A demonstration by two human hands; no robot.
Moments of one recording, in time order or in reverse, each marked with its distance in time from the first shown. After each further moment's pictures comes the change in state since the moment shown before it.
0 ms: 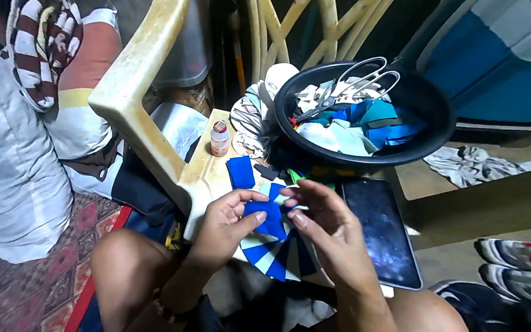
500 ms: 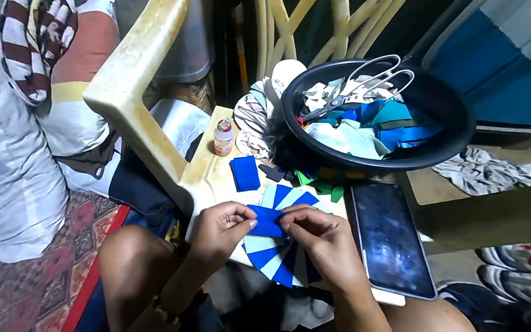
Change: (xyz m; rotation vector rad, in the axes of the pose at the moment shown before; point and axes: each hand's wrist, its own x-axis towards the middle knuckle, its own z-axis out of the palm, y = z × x) left_hand -0.003 -0.023 -0.026 0.377 0.086 0.016; right_hand -0.002 0.011 0.008 -0.204 0.040 0.119
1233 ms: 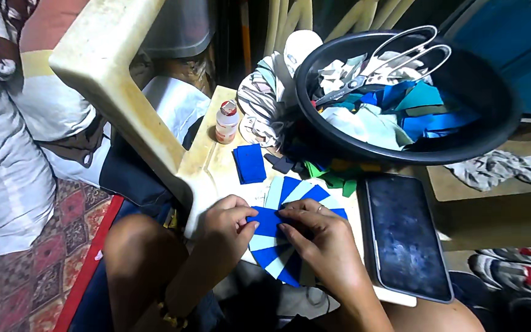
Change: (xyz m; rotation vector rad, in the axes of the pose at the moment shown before) left_hand -0.004 -0.023 0.003 0.487 0.005 0.196; right_hand -0.003 0.001 0.008 -0.559 -0.059 -0.055
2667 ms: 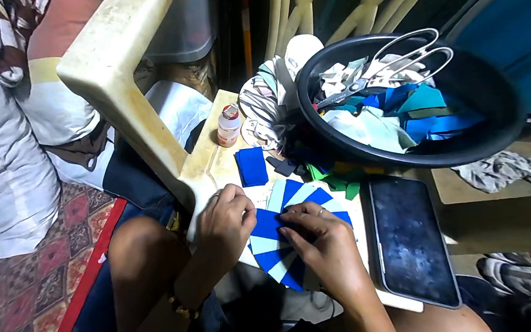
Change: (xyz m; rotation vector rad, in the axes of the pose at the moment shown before) left_hand 0.012 -0.002 0.006 0.338 0.059 -0.008; right_hand 0.000 -0.001 0.001 -0.025 -0.002 -0.009
